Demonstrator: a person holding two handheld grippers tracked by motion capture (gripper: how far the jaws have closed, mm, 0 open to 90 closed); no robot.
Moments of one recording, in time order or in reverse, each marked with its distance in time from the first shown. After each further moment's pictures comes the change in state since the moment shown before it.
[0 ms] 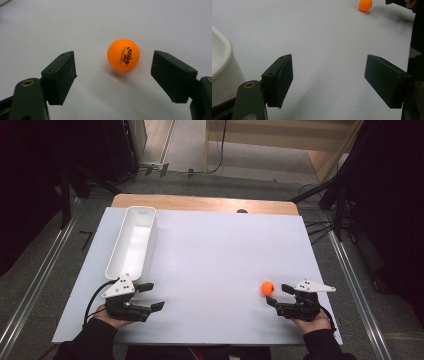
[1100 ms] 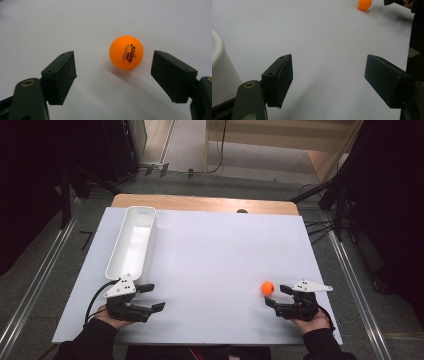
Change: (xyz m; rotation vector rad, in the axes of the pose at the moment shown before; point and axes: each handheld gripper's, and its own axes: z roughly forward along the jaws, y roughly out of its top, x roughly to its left) left arm 0.000 -0.001 0.002 0.013 -0.003 -0.004; right arm 0.000 -0.001 0.004 0.022 0.010 -0.017
